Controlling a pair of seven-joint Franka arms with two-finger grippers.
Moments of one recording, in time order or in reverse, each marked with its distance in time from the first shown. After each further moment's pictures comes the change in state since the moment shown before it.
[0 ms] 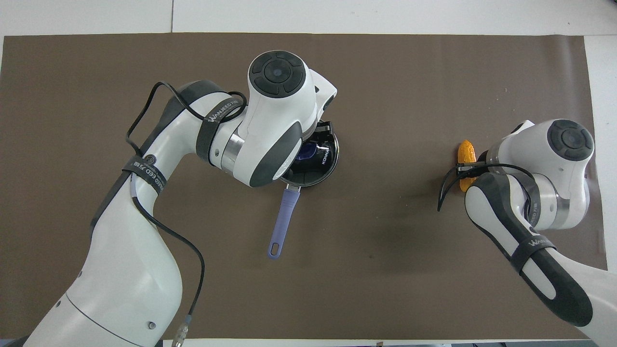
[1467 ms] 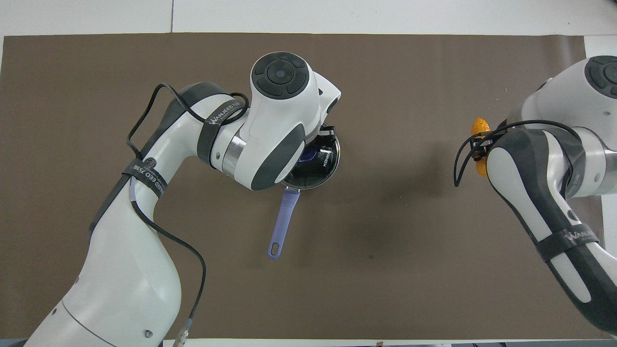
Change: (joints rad) left arm -0.009 -0.028 0.004 0.007 -0.028 -0.044 0.000; right arm 0.033 -0.006 0.018 0.310 -0.028 -0.355 0.000
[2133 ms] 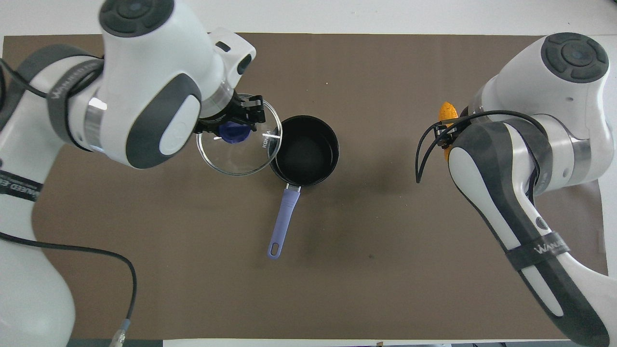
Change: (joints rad) left arm 0.370 -0.196 0.028 0.002 -0.020 -0.291 0.351; right arm 0.149 0.044 0.015 0.143 0.062 -0.045 0.170
